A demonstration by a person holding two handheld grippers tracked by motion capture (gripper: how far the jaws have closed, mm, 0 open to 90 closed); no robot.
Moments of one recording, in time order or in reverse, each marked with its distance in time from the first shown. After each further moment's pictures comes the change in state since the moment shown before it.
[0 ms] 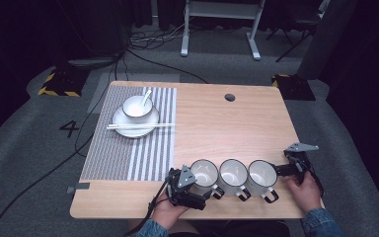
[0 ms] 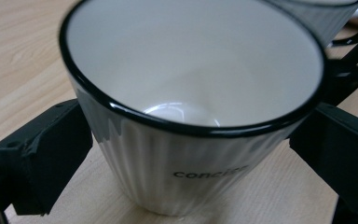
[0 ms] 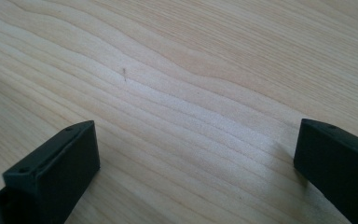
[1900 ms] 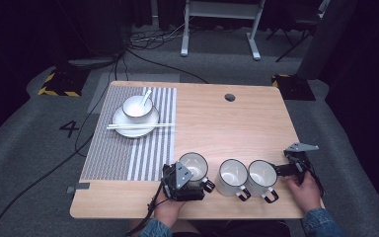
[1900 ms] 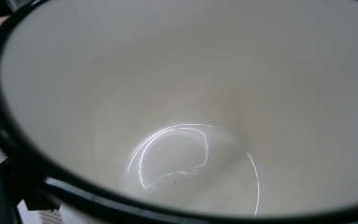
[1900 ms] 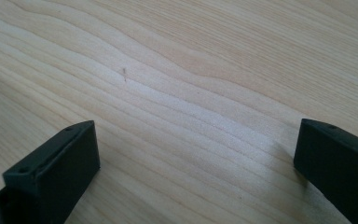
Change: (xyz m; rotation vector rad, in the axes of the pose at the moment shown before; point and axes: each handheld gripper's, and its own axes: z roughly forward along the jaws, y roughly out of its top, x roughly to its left) left arm 0.003 0.008 -0.014 -0.134 0.240 -0.027; right arm 0.000 0.000 0.000 0.000 0.000 0.000
